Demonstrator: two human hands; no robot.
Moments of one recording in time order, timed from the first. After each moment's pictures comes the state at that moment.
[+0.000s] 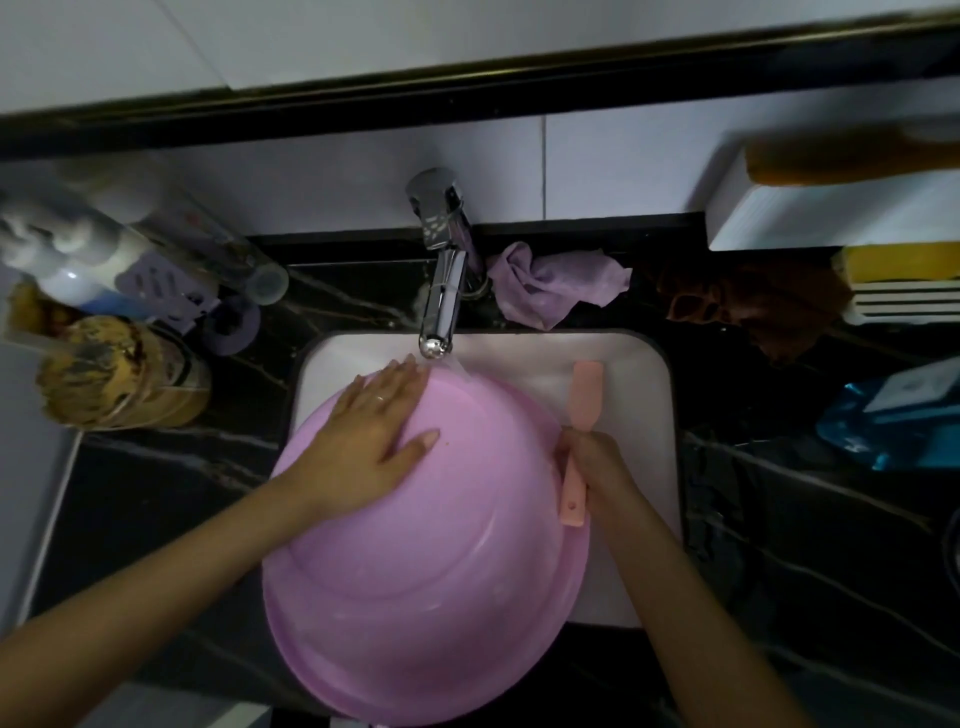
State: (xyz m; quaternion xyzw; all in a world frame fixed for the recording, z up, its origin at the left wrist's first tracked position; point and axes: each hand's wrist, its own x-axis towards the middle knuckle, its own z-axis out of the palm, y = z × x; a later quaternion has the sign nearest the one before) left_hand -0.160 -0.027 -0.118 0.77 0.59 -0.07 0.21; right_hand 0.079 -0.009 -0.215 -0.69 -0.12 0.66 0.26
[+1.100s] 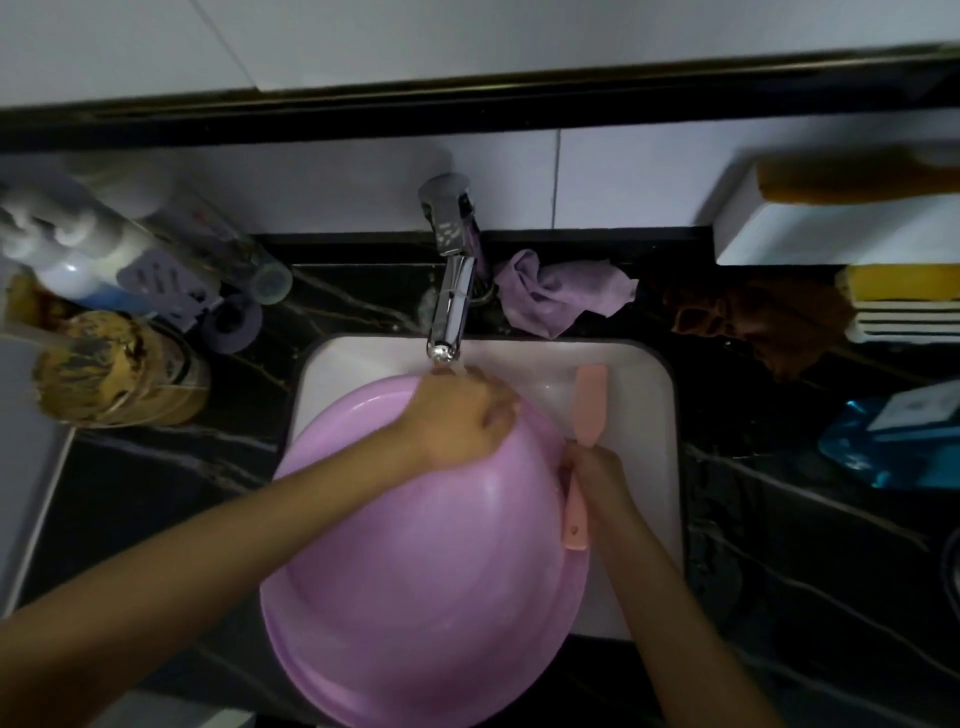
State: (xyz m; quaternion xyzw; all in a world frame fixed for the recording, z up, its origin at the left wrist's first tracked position) left_hand -0.088 0.023 -0.138 0.83 0.53 -0.03 0.17; right_hand 0.078 -0.016 -0.216 -0.71 -0.12 0.64 0.27
